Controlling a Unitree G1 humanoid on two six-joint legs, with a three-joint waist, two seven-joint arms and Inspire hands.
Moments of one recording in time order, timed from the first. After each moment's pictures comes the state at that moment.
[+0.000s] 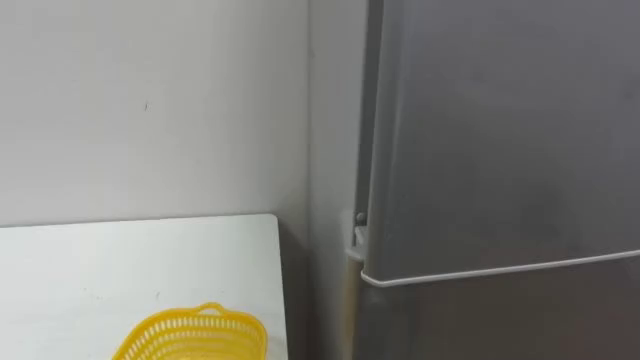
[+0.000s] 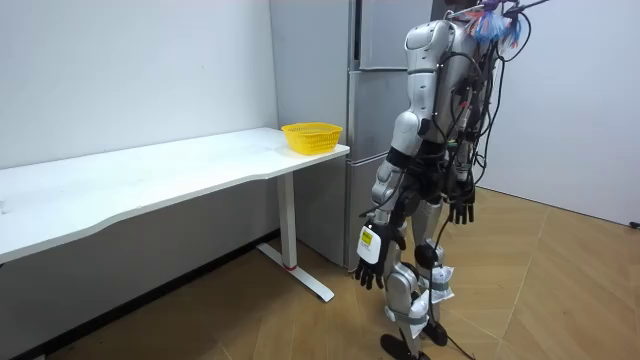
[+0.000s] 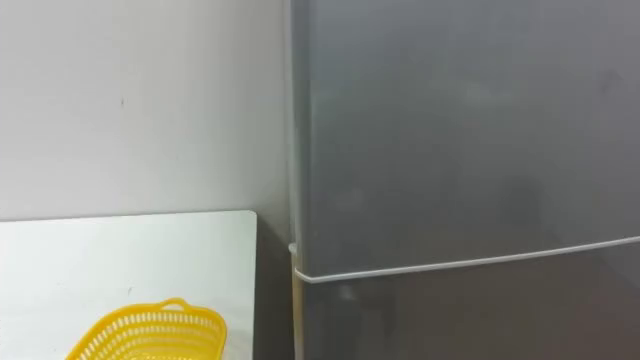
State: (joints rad) left arm 0.23 0.19 0.06 1.13 0.31 0.31 -0.05; right arm 0.13 -0.20 0.02 1.29 -0.31 0.27 0.14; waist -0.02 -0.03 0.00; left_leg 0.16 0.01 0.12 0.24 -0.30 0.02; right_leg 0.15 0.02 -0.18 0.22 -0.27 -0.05
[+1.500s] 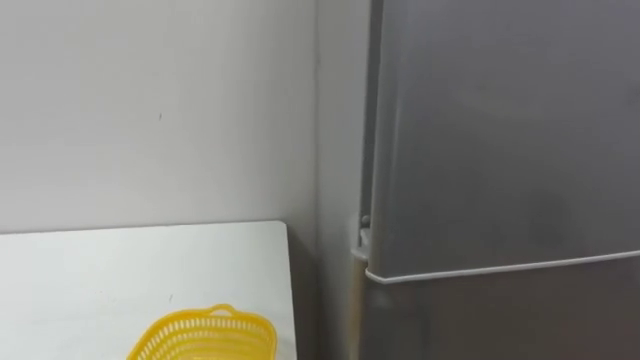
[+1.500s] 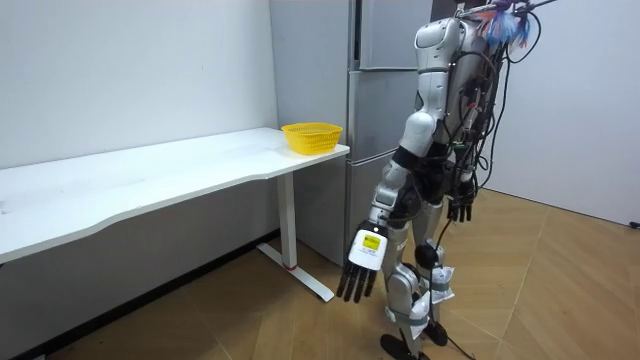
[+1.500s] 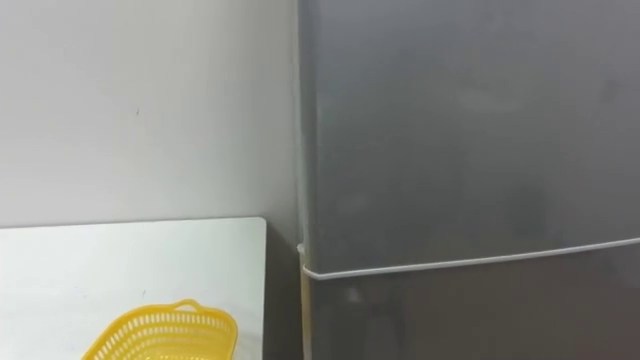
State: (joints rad) left arm 0.27 0.17 0.36 1.00 -0.39 0.16 0.48; right arm 0.16 -0.21 0.00 1.28 -0.21 0.22 0.02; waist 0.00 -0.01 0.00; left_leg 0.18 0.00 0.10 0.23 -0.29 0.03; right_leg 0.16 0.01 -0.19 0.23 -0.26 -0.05
